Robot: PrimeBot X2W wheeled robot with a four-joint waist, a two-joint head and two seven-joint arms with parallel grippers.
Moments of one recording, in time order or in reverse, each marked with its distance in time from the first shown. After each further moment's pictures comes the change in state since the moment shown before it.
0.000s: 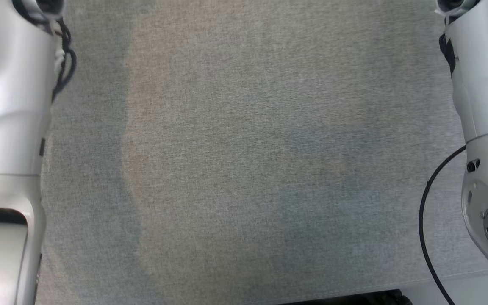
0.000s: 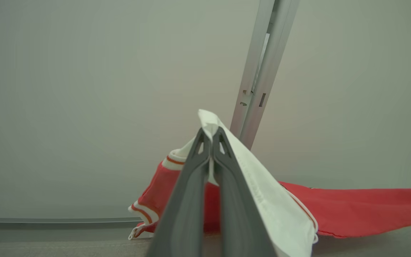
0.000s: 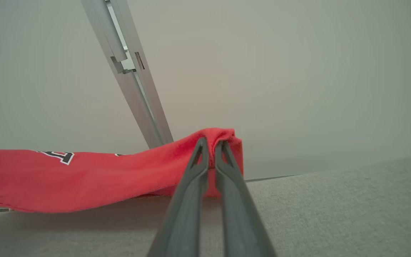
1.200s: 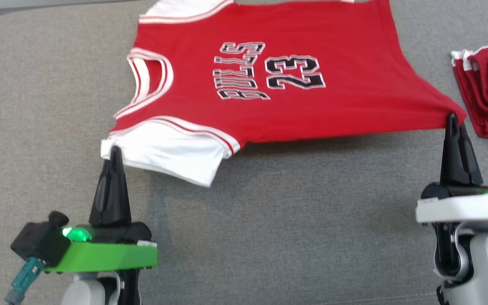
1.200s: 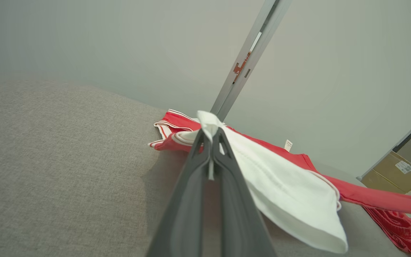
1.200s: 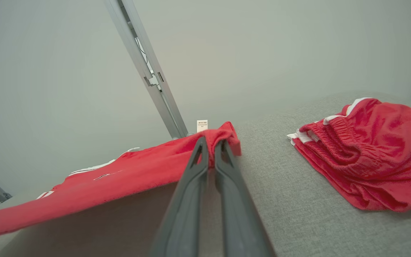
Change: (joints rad) left arm 1.240 -0.120 0.188 -0.751 0.016 -0.046 -0.008; right arm 1.157 0.021 -0.034 -0.857 0.190 0.000 -0.009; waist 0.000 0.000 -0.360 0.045
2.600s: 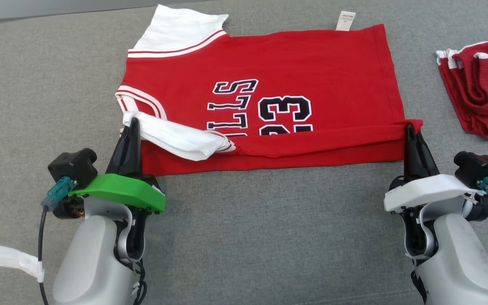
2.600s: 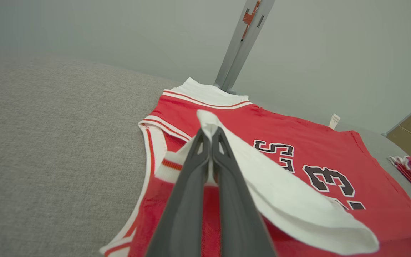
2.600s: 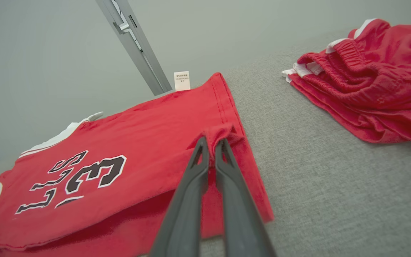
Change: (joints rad) left arm -0.305 0.017 -0.063 0.440 0.023 0.018 0.064; right arm -0.141 0.013 0.049 0.356 -0.001 0.000 0.013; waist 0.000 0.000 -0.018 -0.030
